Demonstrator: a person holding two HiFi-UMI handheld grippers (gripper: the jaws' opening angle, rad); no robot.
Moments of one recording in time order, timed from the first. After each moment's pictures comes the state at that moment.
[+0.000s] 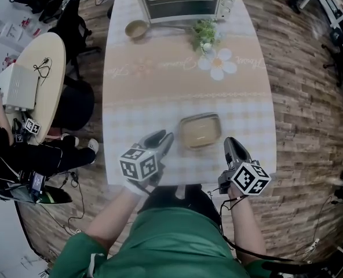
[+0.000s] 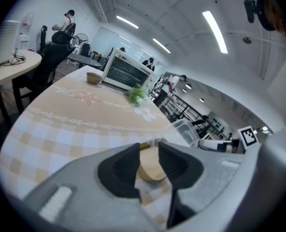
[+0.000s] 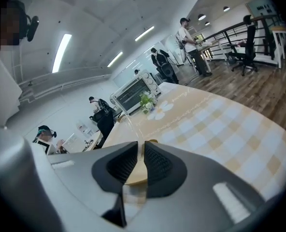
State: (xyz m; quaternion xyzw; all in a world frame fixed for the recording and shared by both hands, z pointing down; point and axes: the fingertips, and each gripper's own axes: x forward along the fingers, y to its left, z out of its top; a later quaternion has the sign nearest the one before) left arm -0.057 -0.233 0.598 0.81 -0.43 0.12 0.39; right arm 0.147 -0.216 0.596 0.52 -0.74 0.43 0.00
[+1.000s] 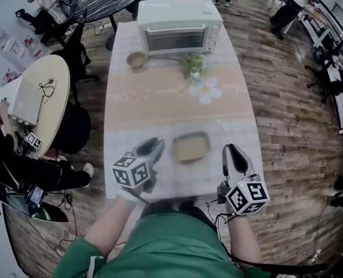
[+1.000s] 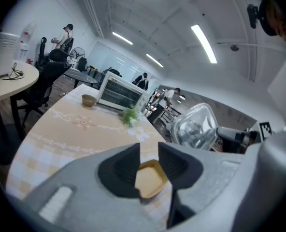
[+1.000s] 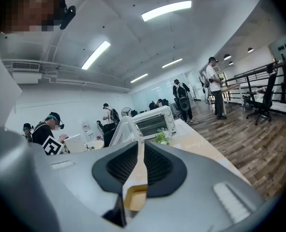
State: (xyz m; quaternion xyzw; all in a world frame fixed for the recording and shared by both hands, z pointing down) left arm -0.069 -0.230 0.503 0.84 -0.44 0.06 0.33; right arm 0.141 -0.193 0.423 0.55 -0.81 0.22 -0.01
